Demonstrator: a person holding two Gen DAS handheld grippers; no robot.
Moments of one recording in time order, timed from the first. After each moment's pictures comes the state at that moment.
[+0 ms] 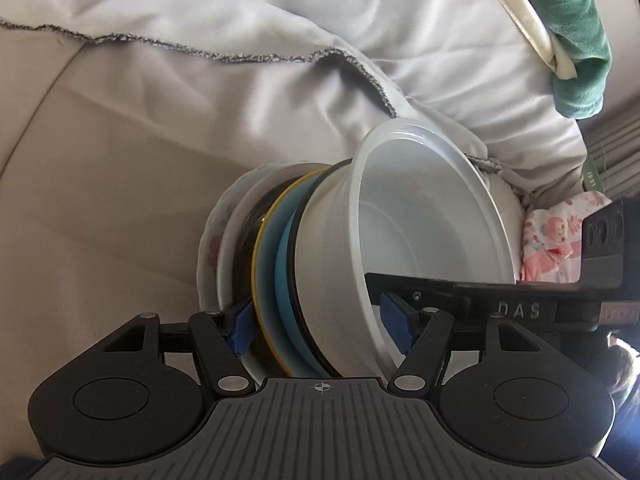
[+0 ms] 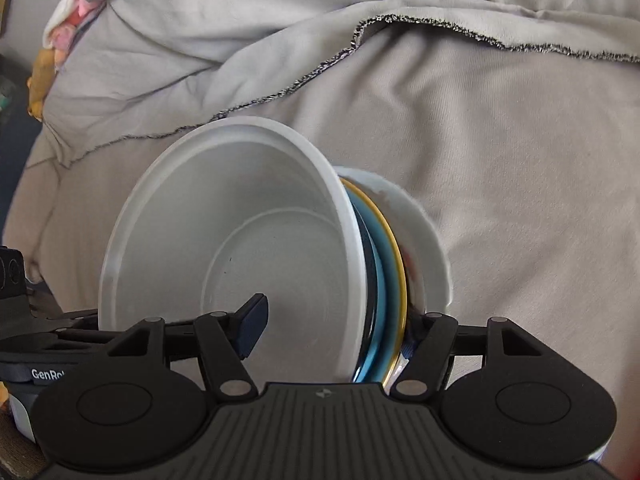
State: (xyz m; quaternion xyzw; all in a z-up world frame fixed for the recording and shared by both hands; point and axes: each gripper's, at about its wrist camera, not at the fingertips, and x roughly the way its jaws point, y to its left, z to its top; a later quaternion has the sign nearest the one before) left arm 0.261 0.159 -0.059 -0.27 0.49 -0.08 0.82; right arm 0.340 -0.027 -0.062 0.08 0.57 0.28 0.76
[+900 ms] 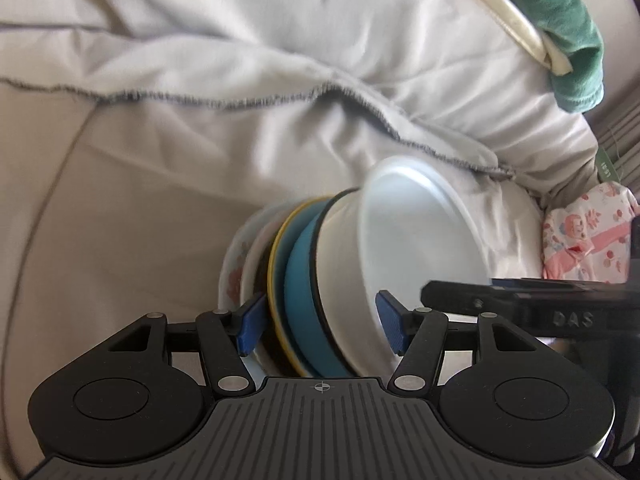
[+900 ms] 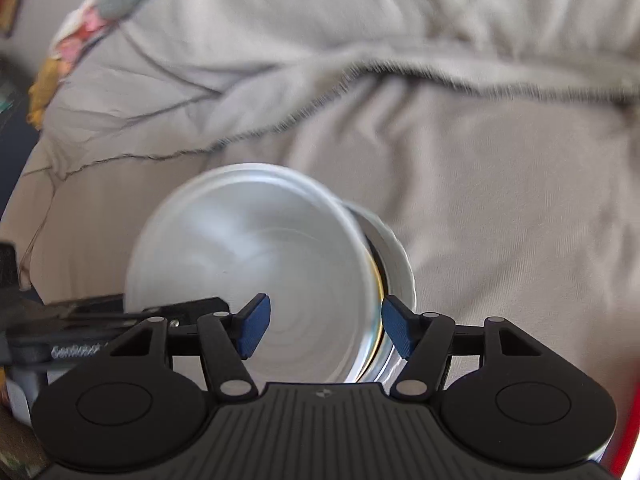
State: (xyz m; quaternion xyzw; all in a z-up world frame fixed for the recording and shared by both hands) left arm 0.253 0.155 -0.029 -0.22 0.47 -0.05 0.86; right arm 0.320 -0.051 -0.028 0.06 0.52 0.28 0.81
